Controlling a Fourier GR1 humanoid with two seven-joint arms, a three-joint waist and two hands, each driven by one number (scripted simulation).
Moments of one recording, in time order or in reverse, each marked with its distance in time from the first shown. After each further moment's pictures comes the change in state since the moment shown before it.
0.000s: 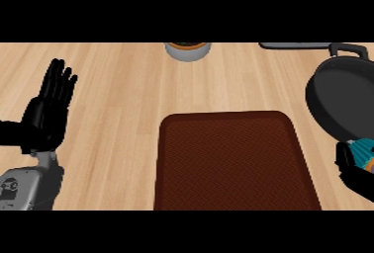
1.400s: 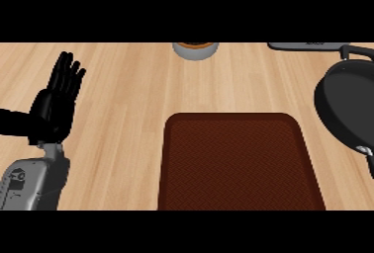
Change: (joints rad) left arm -0.058 -0.023 0.004 0.031 -0.015 -0.026 0.015; right arm -0.472 -0.493 -0.355 1.506 -0.158 -0.328 -0.660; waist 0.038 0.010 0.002
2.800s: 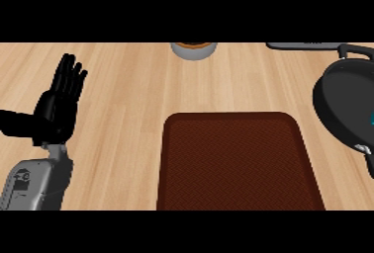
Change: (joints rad) left arm 0.004 -0.021 0.004 0.012 -0.021 0.005 -0.019; right arm -0.208 -0.157 -0.260 0.498 -0.379 0.363 -0.168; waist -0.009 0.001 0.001
